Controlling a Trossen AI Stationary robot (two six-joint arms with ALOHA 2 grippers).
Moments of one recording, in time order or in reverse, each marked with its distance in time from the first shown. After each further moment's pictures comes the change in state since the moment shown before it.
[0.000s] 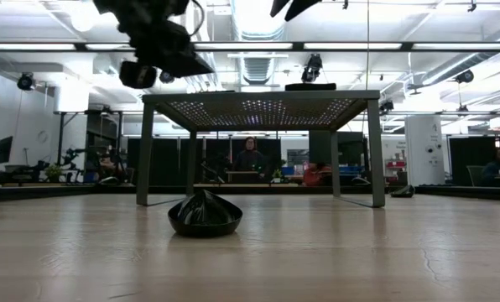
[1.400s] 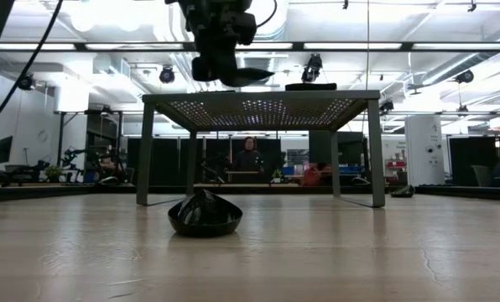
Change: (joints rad) left arm -0.149 0.471 0.520 -0.193 -0.196 0.417; right arm 0.017 -0.145 0.000 -0.066 0.012 0.104
